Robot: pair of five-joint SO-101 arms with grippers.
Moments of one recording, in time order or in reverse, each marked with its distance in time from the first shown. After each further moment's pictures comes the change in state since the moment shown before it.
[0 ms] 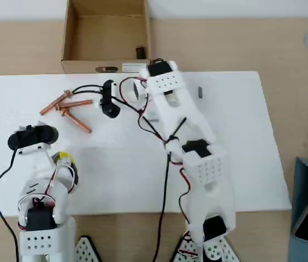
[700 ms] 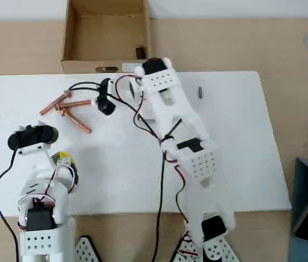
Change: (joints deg) left arm 0.0 0.0 0.0 0.0 0.0; right arm -1.4 4.7 -12.4 9.4 -6.2
